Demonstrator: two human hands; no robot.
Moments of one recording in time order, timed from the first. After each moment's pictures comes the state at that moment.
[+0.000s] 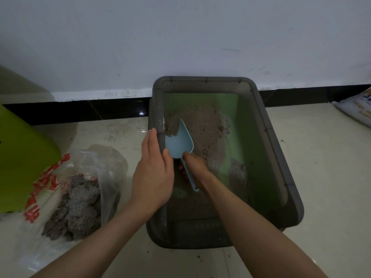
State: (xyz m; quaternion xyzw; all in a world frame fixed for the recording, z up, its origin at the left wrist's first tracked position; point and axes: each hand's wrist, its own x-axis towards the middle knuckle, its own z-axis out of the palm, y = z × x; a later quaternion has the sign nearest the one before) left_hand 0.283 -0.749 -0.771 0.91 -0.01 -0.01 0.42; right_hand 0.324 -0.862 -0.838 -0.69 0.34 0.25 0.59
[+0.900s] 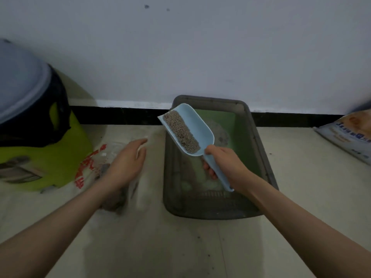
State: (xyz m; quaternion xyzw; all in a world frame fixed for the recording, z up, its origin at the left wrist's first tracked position) left_hand 0.259 -0.636 -0.735 0.93 -0.02 -0.04 0.37; right_hand 0.232 -0.856 -0.670 -0.77 0.19 0.19 0.57
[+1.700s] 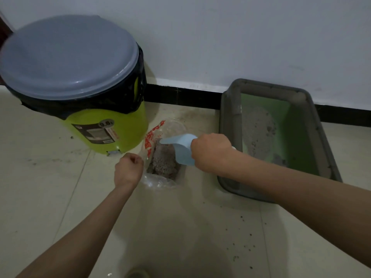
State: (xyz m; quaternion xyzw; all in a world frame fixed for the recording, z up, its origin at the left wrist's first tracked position) left_hand 0.189 -0.512 -0.803 0.86 0.33 -0.03 0.38; right_hand 0.220 -0.694 -0.666 -0.95 -0.20 0.24 -0.09
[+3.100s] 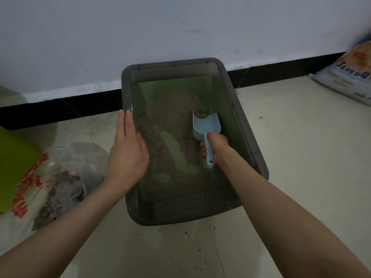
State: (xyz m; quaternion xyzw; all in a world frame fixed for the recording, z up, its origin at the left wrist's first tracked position) left_hand 0.288 -0.757 -0.765 0.94 -0.04 -0.01 0.33; right_hand 0.303 -0.954 -0.813 -0.55 0.48 0.14 0.67
